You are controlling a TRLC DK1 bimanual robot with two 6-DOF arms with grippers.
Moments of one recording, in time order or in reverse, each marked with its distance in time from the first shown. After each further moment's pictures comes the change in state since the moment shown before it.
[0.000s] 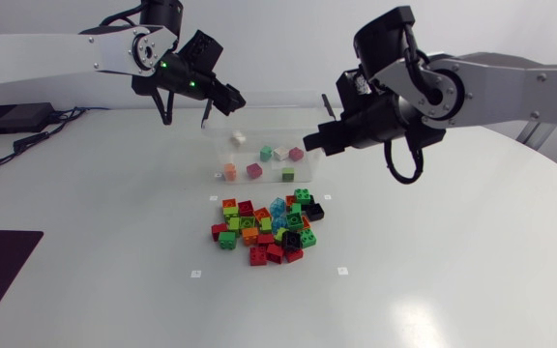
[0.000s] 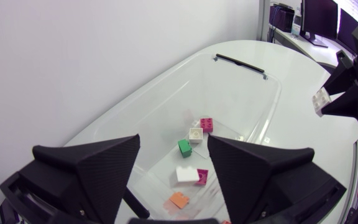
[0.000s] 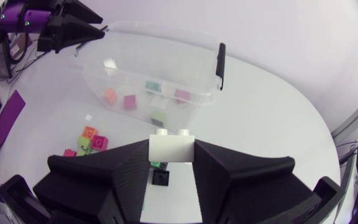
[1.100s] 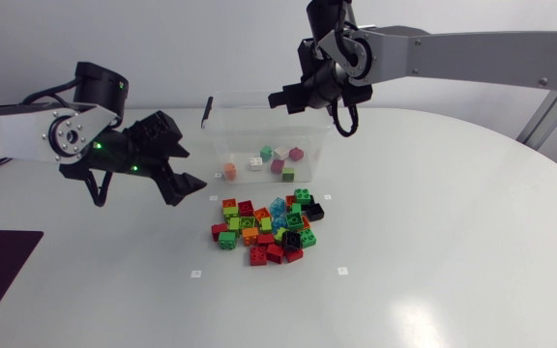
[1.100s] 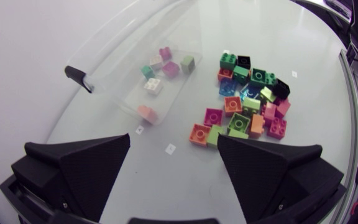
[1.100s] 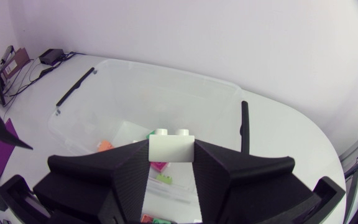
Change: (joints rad) left arm 0.065 -0.465 -0.766 0.098 0.024 0.356; right arm -0.011 0.406 0.493 0.017 -0.004 0.005
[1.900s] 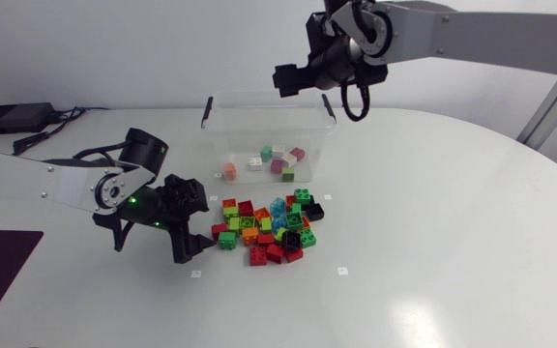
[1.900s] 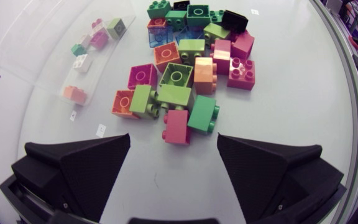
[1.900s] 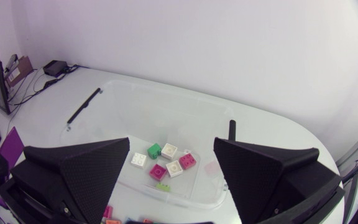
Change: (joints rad) left arm -0.093 0.118 -0.177 0.072 -0.022 0.174; right arm -0.005 -0.079 0.006 -0.012 -0.018 -0.010
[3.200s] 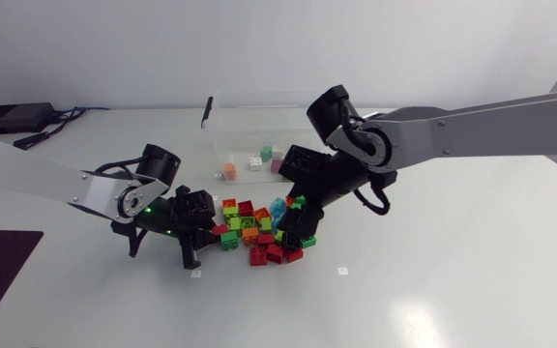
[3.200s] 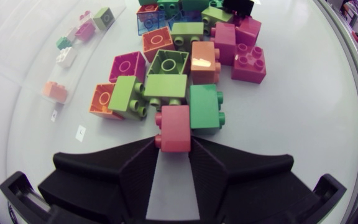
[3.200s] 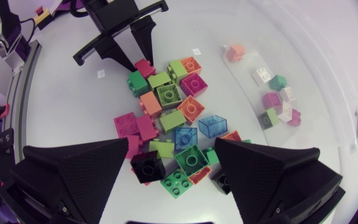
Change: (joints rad) left arm -0.002 0.135 0.002 0.098 0.026 0.002; right arm 0.094 -0.142 -0.561 -0.051 -0.394 -0.676
